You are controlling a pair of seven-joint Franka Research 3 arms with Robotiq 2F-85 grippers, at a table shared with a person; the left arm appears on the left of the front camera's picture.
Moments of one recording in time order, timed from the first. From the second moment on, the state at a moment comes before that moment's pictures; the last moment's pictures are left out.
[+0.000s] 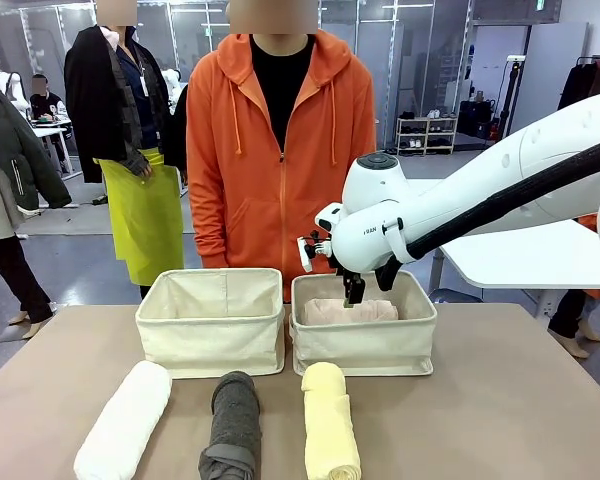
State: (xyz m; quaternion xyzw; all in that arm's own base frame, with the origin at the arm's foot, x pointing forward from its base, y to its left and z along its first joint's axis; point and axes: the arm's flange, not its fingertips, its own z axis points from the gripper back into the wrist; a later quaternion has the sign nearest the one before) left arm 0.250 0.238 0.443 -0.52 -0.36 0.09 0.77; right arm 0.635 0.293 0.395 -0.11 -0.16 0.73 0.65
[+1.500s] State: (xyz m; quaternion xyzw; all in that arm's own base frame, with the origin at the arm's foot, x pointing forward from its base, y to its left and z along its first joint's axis) left arm 0.250 0.238 0.443 -0.52 -0.36 0.09 0.77; right arm 0.514 0.118 0.497 0.12 -0.17 0.53 0.82
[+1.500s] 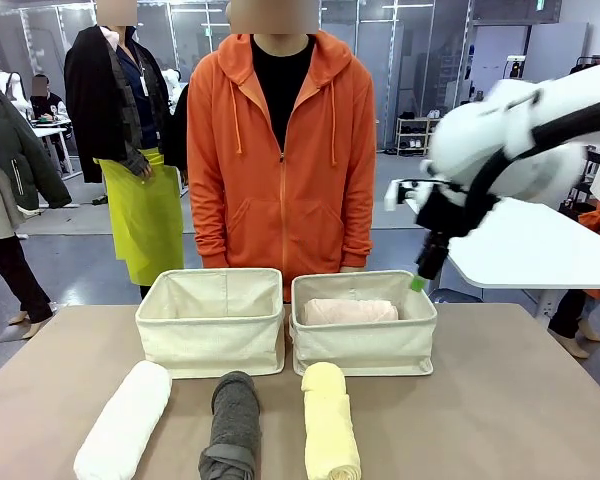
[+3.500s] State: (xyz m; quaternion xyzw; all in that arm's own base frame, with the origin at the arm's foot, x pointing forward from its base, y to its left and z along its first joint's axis) left arm 0.251 0.237 0.443 -0.52 -0.36 0.09 0.77; right arm 0.304 -0.235 0.395 0.52 -0.21 0.12 0.82
